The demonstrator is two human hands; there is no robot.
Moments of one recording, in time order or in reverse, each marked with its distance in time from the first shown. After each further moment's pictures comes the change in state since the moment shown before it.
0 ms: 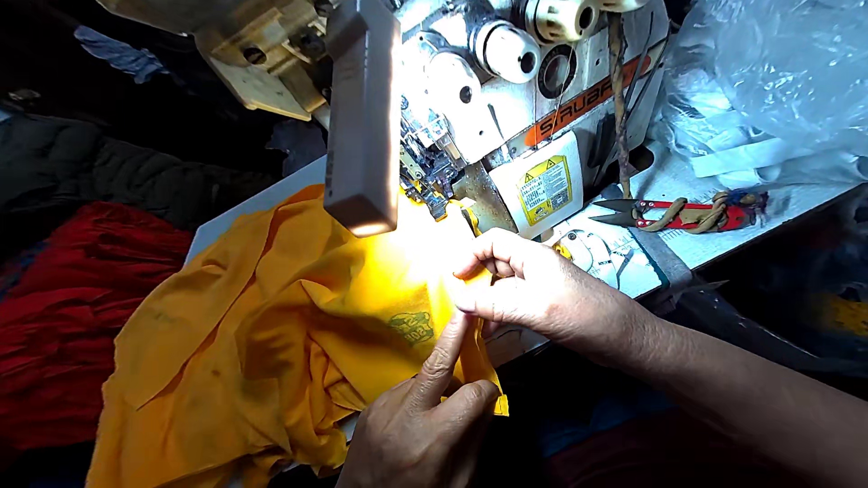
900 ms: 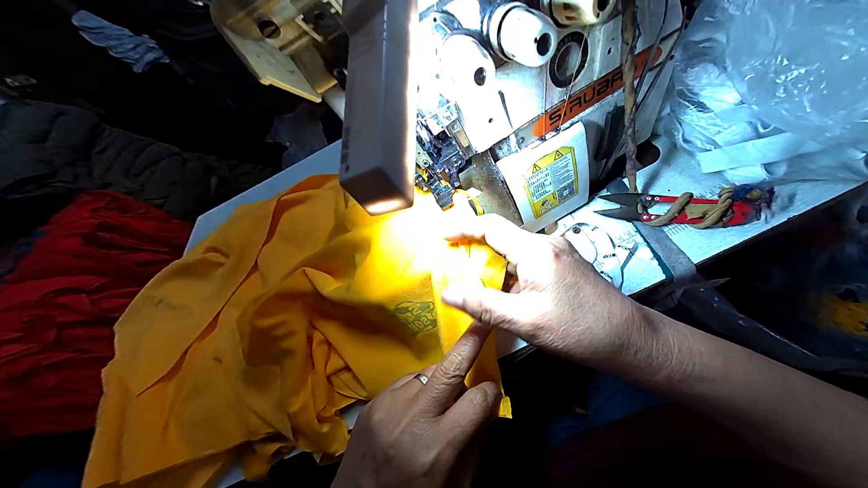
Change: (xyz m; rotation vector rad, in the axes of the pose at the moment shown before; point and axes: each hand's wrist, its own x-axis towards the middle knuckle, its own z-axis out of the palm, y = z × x) left_hand -0.004 0.006 -0.005 0.082 -0.036 0.037; right_hand 0.001 0.005 0.007 -0.468 0.150 -0.335
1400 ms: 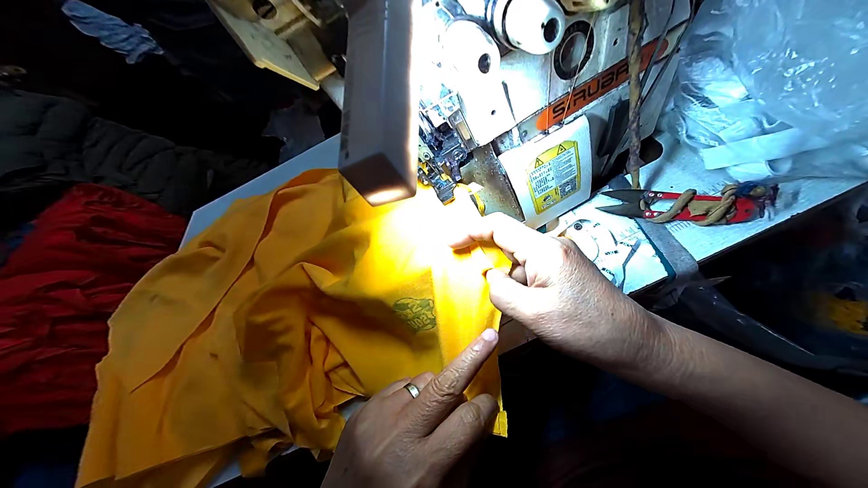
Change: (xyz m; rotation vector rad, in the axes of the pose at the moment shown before) left_hand -0.008 -0.003 -0.010 -0.048 -0.056 0.016; right_hand -0.002 -0.004 -0.002 0.073 -0.034 0.095
